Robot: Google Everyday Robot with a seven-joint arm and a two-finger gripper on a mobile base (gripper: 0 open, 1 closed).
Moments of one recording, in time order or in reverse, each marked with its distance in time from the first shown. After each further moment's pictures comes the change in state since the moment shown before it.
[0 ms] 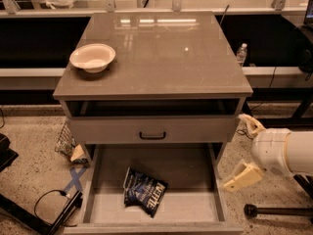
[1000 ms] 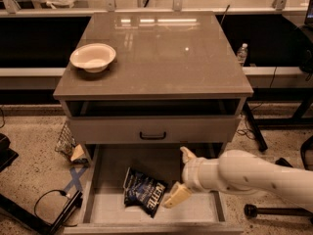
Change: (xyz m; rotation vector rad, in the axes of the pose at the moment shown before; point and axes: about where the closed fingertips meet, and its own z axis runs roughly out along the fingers) arm 0.040 0.079 0.213 -0.133 0.034 0.026
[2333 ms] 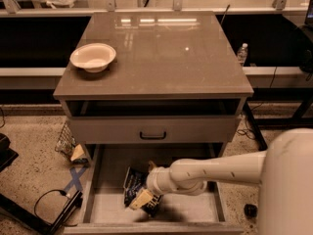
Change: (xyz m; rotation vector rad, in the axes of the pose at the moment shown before) arm 0.018 0.026 0.210 -0.120 -0.036 0.102
